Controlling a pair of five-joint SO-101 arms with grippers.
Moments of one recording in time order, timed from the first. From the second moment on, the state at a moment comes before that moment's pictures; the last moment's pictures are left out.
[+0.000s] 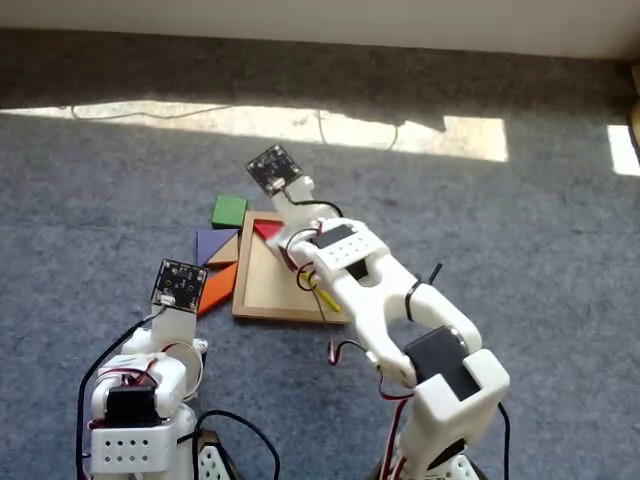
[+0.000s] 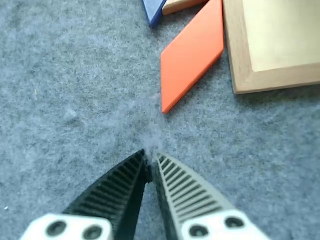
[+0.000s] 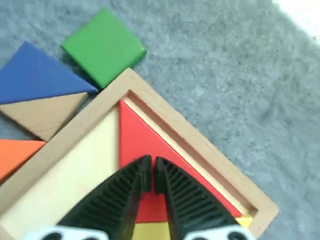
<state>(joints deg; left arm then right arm) -8.3 -102.1 96.0 75.8 -8.1 -35.1 10.4 26.9 25.1 15.3</state>
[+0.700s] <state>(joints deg) -8.3 -102.1 96.0 75.8 -8.1 -25.2 -17.0 27.8 61.1 16.7</state>
